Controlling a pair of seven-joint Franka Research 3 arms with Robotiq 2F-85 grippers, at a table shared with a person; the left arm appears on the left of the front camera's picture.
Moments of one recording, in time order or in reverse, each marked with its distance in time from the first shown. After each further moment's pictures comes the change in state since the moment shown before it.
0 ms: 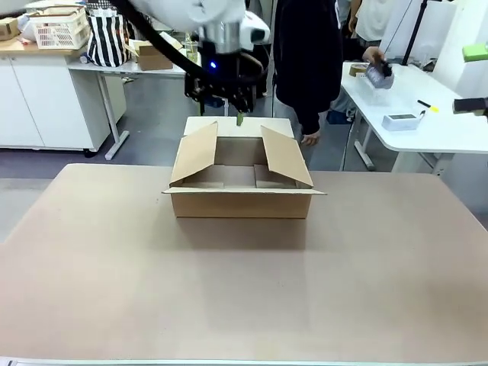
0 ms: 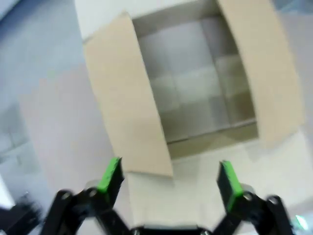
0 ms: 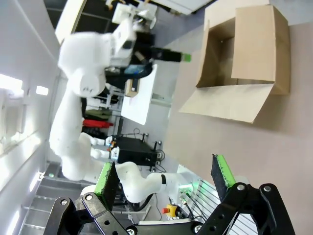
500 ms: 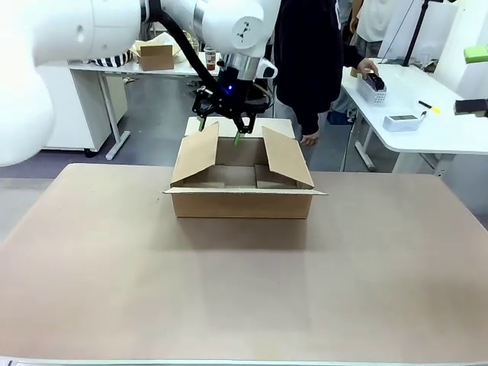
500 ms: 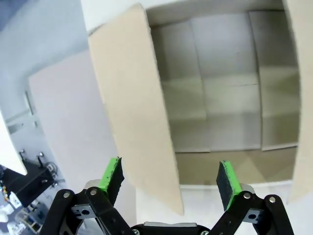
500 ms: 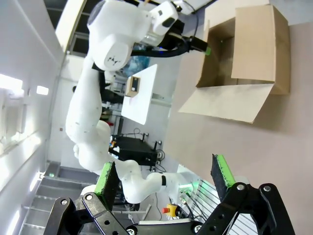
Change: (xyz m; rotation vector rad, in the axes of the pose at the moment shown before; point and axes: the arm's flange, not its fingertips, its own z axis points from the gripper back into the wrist) left arm 0.049 -0.003 -0.070 0.147 0.203 0.060; right arm 0.000 0.000 0.000 0.001 0.001 0.000
